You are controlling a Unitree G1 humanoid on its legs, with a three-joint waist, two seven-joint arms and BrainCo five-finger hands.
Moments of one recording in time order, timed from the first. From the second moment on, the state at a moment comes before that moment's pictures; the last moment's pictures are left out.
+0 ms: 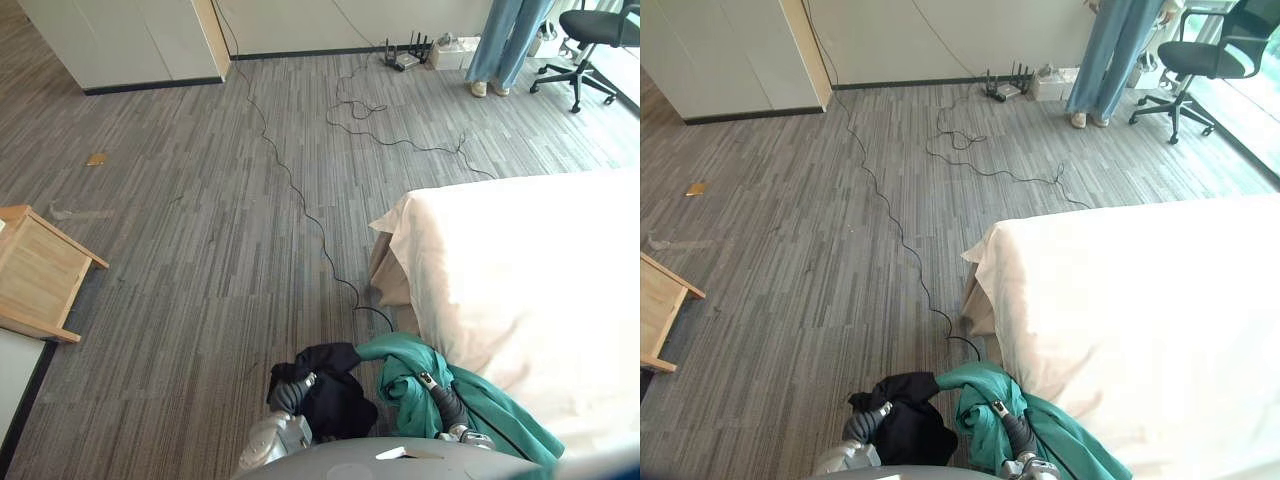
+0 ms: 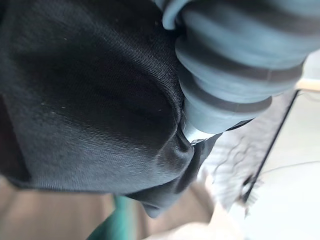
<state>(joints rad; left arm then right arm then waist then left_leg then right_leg) 0.26 0.13 -0.19 0.54 -0.65 -0.12 0.05 0.37 -0.11 0.17 0.47 0.49 -0.15 0.19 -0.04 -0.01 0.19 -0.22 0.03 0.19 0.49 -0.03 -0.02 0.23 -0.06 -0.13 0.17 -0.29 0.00</state>
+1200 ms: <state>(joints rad) 0.38 0.09 -0.04 0.67 -0.66 -0.05 0.09 0.40 -0.15 0.14 0.35 0.45 -0.10 0.31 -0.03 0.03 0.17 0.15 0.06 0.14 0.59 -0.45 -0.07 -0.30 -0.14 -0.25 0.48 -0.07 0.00</state>
